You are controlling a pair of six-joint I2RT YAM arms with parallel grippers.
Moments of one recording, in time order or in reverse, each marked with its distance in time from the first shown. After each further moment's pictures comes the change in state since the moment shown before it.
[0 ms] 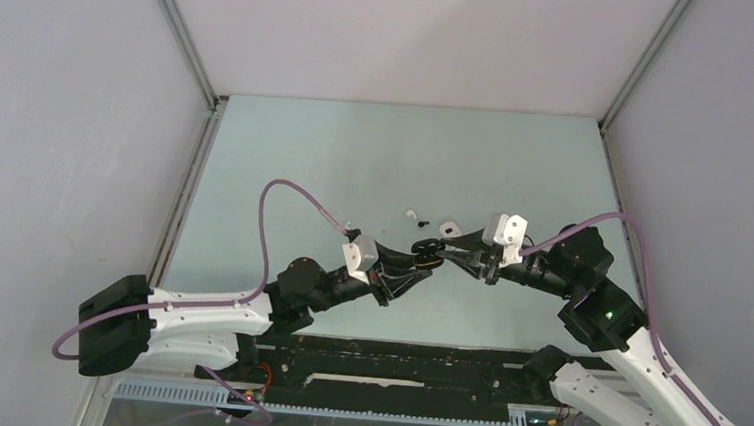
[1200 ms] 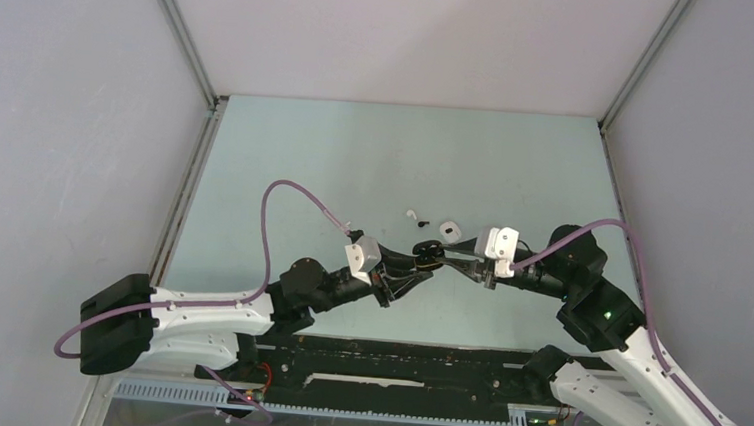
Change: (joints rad) left arm 0.000 0.014 -0.001 -0.007 -0.009 0.000; right arm 0.013 -0.005 -0.009 -0.055 -0.023 -0.140
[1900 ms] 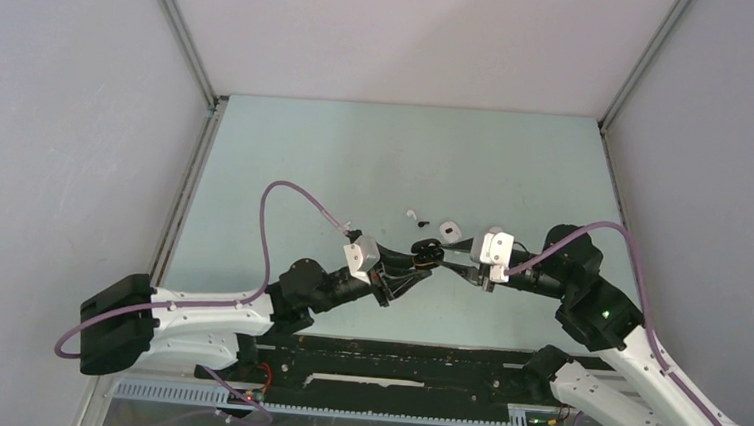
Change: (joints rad) left arm 0.000 0.000 -0.002 0.001 -0.011 0.000; right arm 0.003 0.015 -0.006 -0.026 -0.002 -0.082
